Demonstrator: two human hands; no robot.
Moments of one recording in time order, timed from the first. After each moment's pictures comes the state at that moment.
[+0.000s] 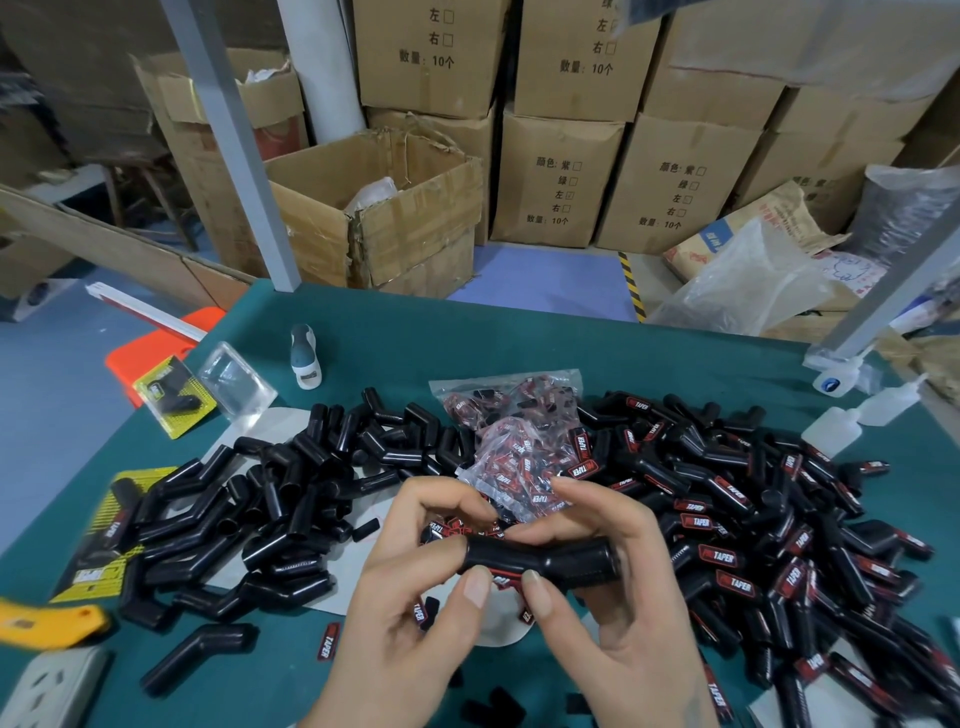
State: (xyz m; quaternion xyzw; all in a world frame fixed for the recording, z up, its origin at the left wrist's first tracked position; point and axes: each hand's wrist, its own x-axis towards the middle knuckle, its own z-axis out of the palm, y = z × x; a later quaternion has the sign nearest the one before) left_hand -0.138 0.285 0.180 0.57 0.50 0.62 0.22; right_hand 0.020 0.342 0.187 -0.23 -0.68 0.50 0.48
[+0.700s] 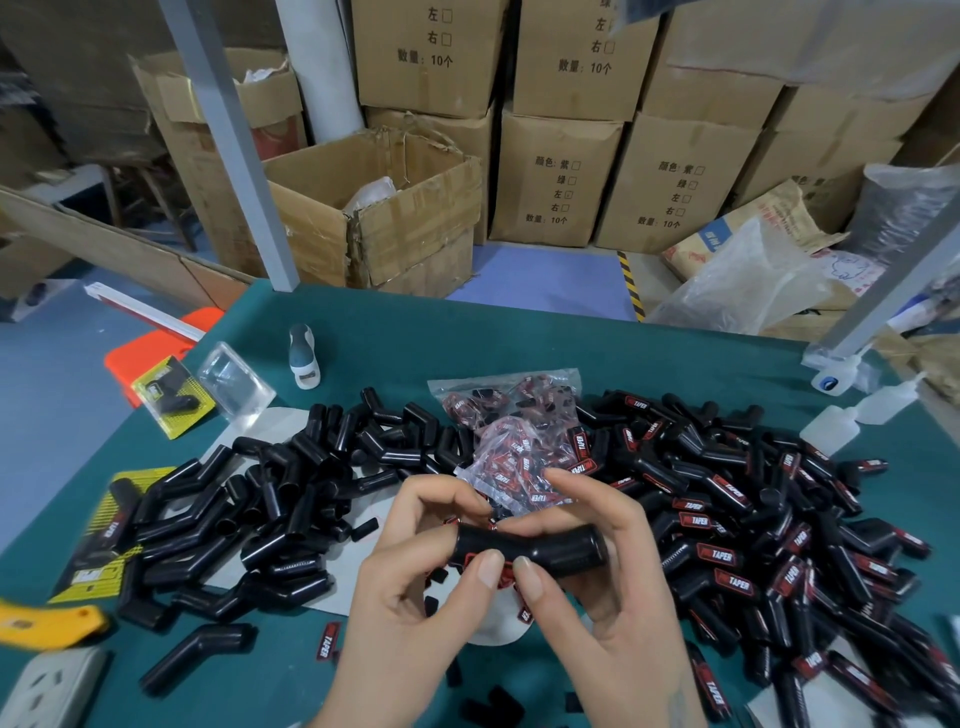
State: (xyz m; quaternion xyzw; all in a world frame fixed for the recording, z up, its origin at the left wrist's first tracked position) left_hand -0.133 0.290 0.176 0.48 0.51 0.67 0.26; right_hand 0.016 0.340 0.189 -0.28 -0.66 0.51 0.46
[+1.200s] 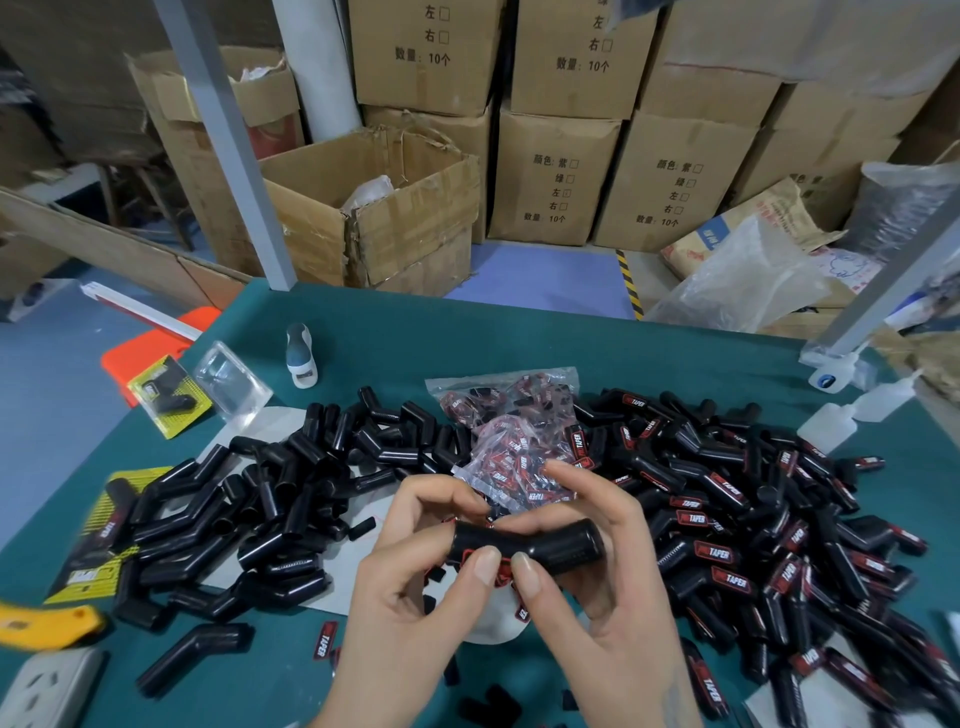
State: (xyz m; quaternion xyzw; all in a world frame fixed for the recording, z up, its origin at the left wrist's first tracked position) left_hand -0.132 0.292 0.169 0.48 0.51 0.66 0.25; right_hand 0.015 0.342 0.188 -0.29 -0.66 0.51 0.46
